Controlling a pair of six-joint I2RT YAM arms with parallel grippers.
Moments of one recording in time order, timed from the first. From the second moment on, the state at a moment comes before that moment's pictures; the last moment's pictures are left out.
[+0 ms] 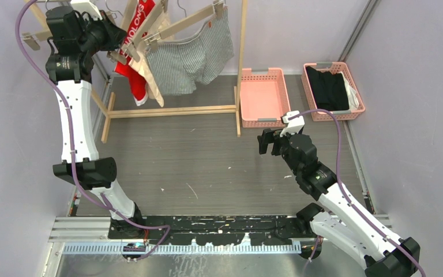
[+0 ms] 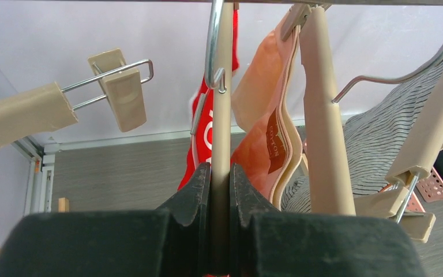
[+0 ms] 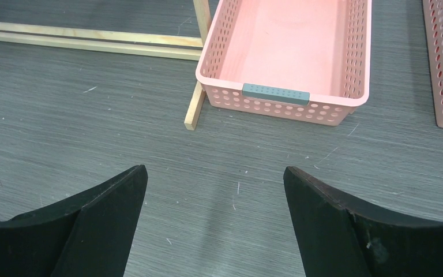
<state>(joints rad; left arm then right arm) 0.10 1.75 2.33 -0.73 0.37 -0.14 0.55 0.73 0.60 -0.13 0.25 0.19</state>
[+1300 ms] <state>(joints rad) 0.10 1.48 2.05 -0.71 0.20 -0.05 0.56 0.74 0.59 -0.12 0.26 0.19</state>
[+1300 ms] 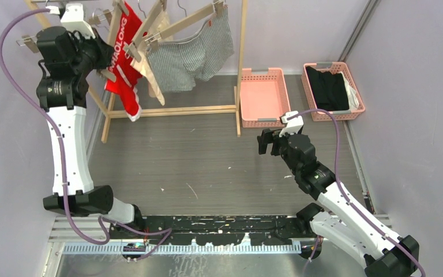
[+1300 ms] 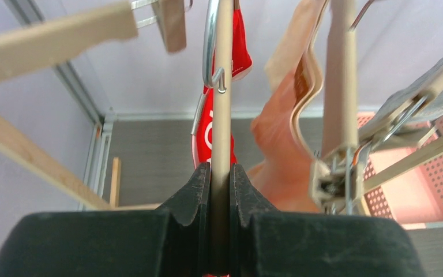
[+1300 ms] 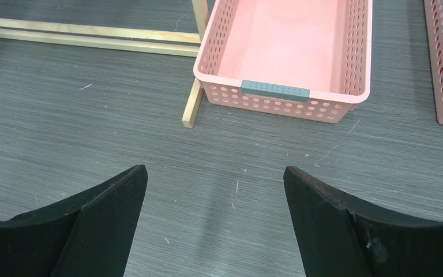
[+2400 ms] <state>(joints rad) 0.09 0.64 1.11 -0.98 0.78 -0.06 0.56 1.02 0.85 0.09 -0.15 0.24</state>
